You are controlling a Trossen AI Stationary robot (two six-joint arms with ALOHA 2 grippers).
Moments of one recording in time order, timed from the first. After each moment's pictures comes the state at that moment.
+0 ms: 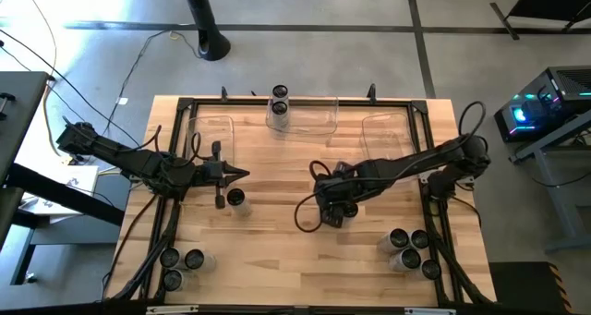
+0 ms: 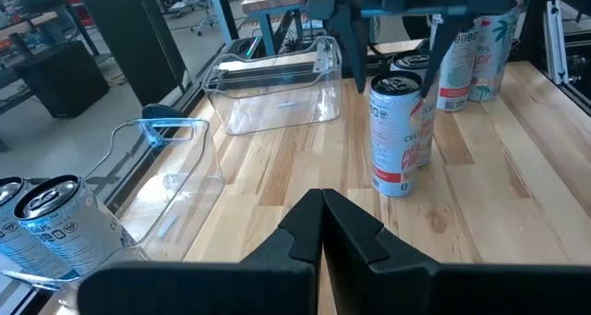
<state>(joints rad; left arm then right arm) -0.33 0.77 0.55 -0.12 -0.52 0.03 0.25 1.71 1.49 -1.01 0.18 0.50</state>
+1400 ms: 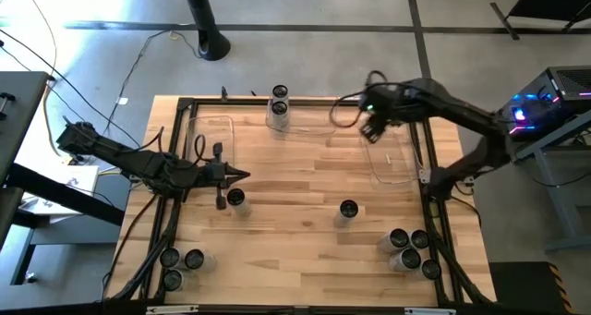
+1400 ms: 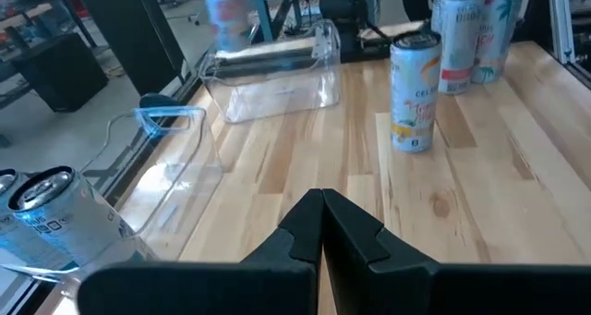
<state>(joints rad) -0.33 0.79 0.55 -0.14 -0.52 0.03 -0.31 1.44 1.68 -1.58 0.41 0.44</state>
